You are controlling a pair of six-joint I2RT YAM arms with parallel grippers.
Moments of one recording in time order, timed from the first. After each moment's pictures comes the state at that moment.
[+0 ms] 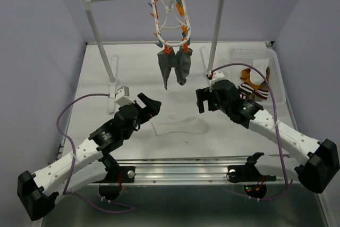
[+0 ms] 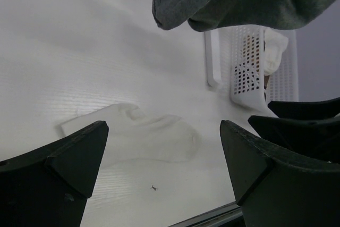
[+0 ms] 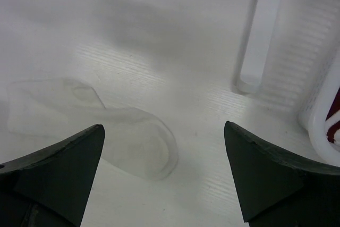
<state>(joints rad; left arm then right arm) -0.83 0.75 0.55 -0.23 -0.44 -1.06 0.69 1.13 0.90 -0.38 0.22 0.22</state>
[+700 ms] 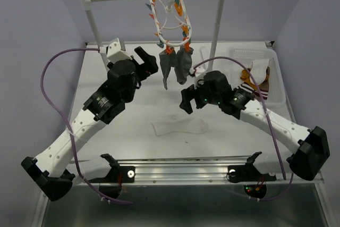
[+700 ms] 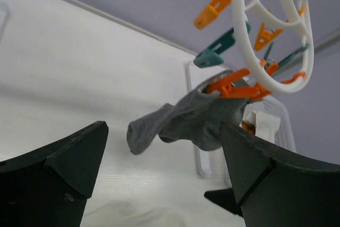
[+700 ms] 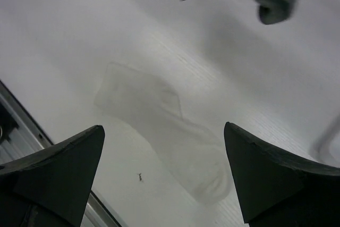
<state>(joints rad) -0.75 1.09 1.25 -0.38 -0.59 -0.71 0.69 1.25 1.04 -0.33 -0.10 0.17</state>
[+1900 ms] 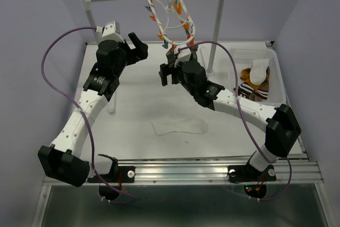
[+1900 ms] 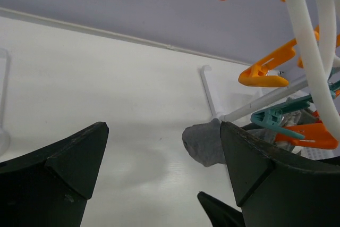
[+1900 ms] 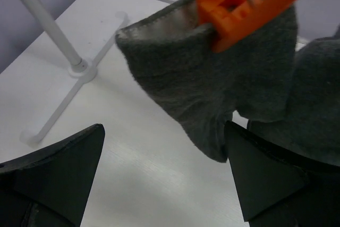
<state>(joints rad) -0.33 1.22 1.29 -0.21 -0.10 -0.50 0.85 1.63 1.29 0.17 0.29 0.13</state>
